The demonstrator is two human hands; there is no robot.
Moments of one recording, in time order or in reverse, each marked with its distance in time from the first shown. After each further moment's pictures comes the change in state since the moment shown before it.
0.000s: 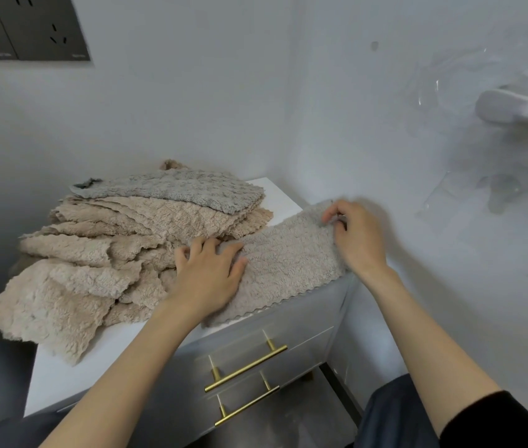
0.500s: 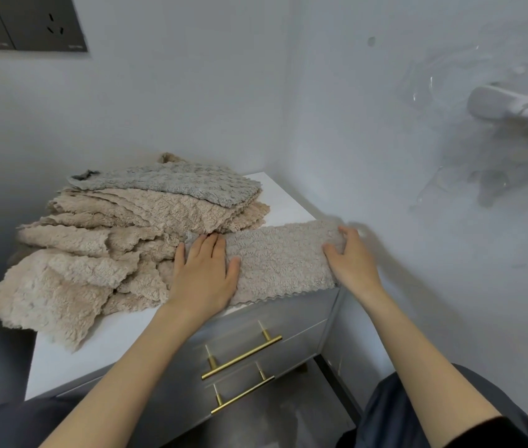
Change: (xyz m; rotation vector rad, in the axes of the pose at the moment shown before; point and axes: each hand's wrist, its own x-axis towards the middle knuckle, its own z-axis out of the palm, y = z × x) left_hand -0.015 0.006 0.007 -0.042 0.000 -0.070; right_hand -0.039 0.018 0.010 0.063 -0.175 0.336
